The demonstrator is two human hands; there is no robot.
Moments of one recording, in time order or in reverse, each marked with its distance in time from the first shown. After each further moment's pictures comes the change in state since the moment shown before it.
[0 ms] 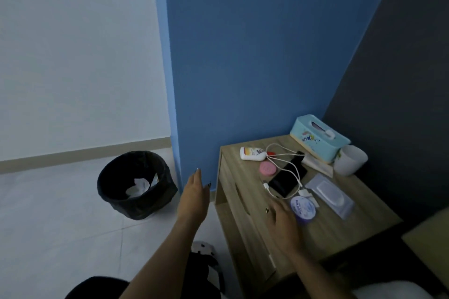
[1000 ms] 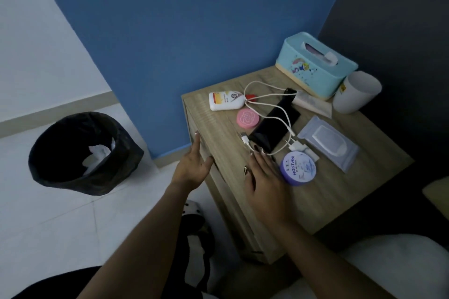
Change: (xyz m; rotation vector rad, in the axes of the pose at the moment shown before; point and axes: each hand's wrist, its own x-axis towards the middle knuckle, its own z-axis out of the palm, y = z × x) left_hand 0.079 -0.028 0.140 0.071 -0.408 0.041; right_hand 0.033 0.043 0.043 -0.217 0.101 -0.099
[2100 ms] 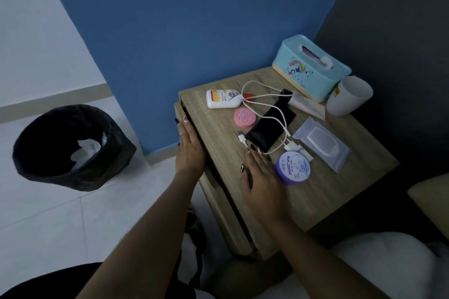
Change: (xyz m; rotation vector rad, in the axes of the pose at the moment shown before) left_hand 0.024 0.010 0.016 0.029 0.241 0.006; right_hand -0.001 0.000 -0.004 -0.002 -0.047 0.020
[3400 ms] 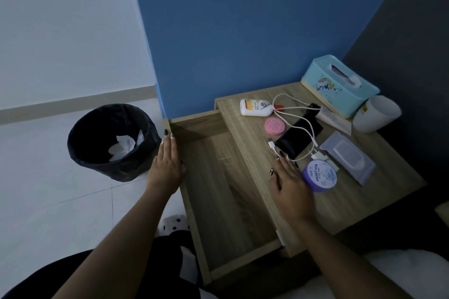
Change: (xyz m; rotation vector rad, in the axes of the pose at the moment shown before) left_hand -0.051 -0.114 -0.089 0.400 0.033 0.001; right_hand 0.001 -0.003 -0.004 0.003 -0.024 0.017
